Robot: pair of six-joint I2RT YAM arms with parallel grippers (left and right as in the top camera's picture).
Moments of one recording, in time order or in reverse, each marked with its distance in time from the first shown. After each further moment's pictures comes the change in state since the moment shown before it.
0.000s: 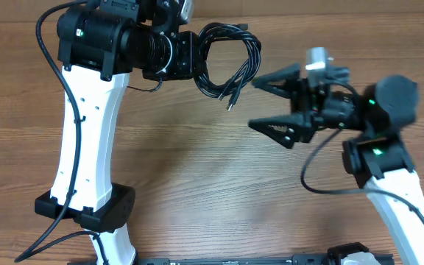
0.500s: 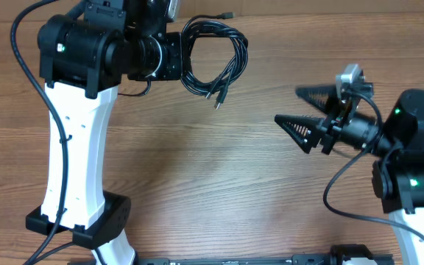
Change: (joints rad) left arm 0.000 -0.059 0.011 -0.005 -0.159 0.000; right arm -0.183 -0.201 -0.006 -0.596 0.195 -0.306
